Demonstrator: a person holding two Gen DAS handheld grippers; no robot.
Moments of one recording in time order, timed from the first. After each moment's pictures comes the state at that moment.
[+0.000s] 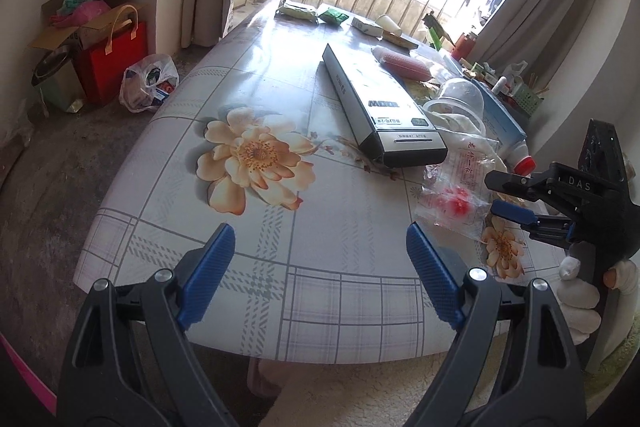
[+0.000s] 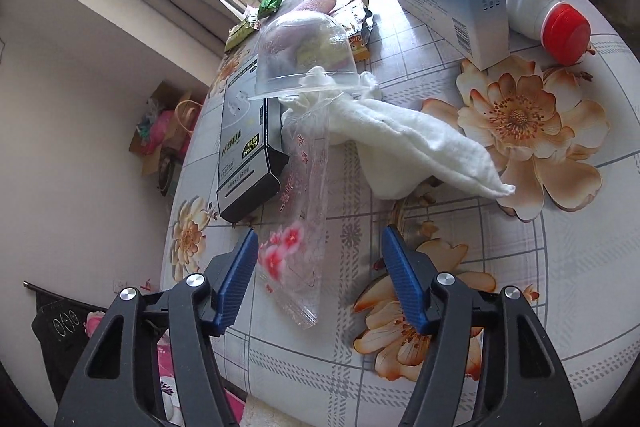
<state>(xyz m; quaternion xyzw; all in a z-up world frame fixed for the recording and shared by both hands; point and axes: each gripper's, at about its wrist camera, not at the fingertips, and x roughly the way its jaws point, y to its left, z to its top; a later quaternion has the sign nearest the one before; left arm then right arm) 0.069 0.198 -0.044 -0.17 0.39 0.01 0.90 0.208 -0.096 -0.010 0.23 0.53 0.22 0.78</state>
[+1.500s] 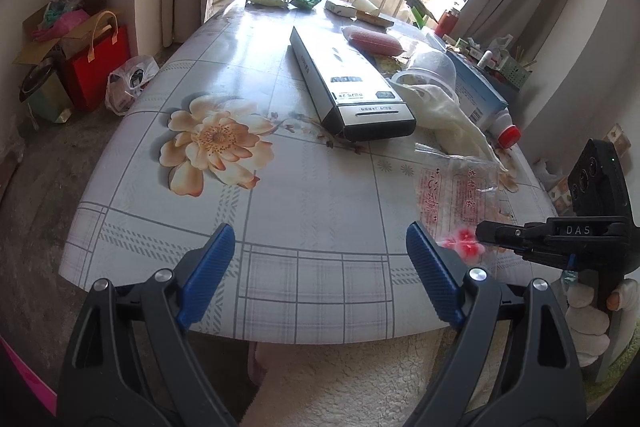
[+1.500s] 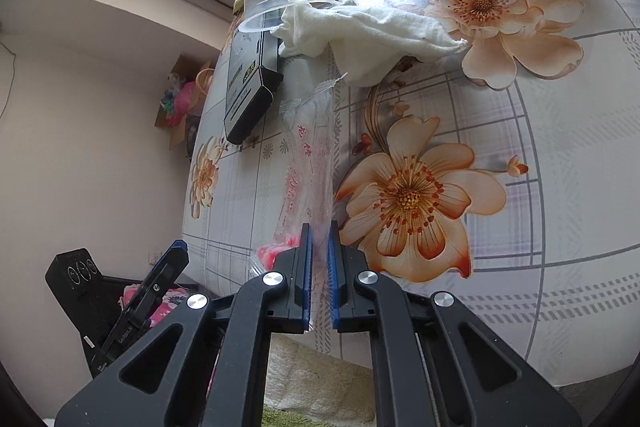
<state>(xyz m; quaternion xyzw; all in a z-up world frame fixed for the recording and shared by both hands) 0.067 0.167 -0.041 -0.15 0.41 -0.02 0.90 0.158 -0.123 -0.036 0.26 0.58 0.29 0.71</state>
